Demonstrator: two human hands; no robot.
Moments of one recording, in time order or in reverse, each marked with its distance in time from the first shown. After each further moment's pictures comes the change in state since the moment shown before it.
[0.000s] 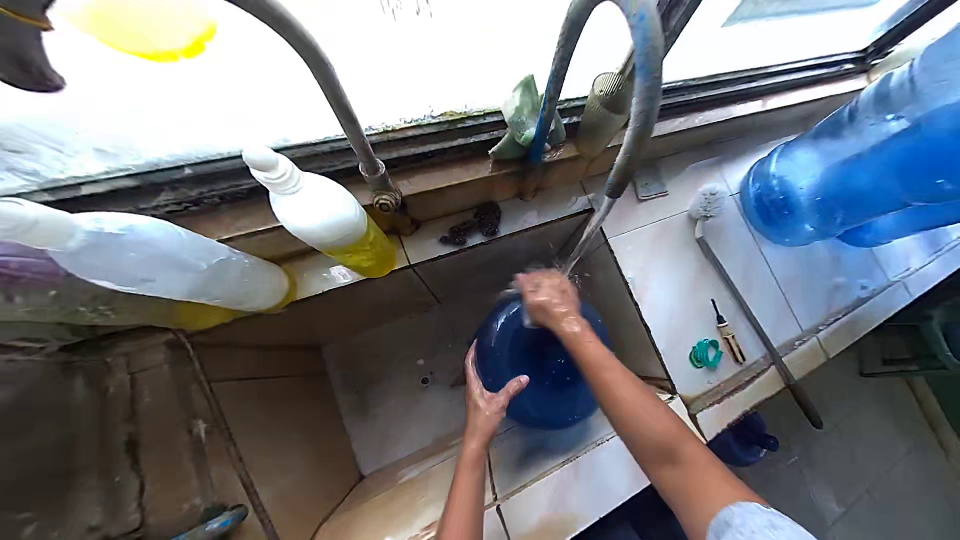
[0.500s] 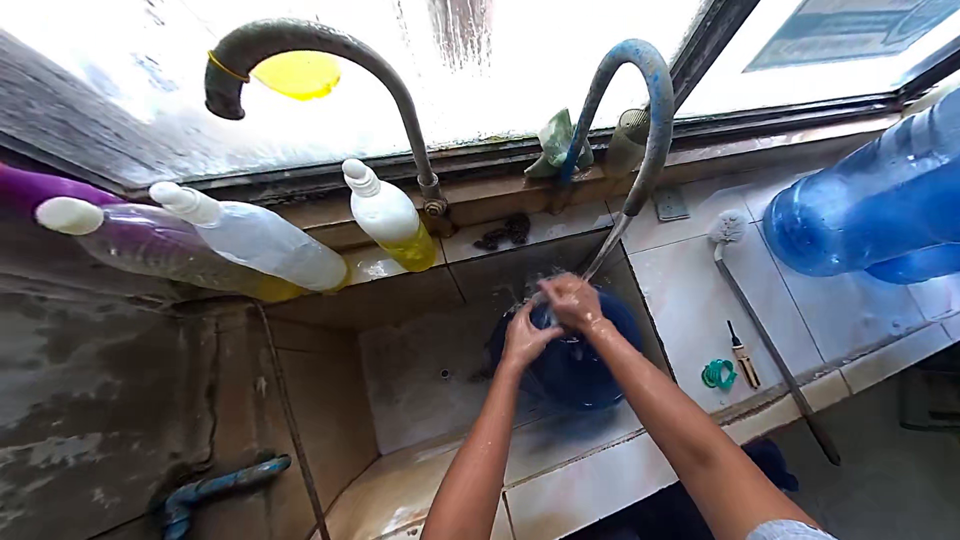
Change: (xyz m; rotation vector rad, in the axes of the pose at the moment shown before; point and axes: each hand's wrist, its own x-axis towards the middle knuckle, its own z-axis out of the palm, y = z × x) left_hand 0.072 0.049 0.042 0.395 -0.129 0.026; right_hand 0.019 0.029 -0.012 -0.004 -0.022 -0.138
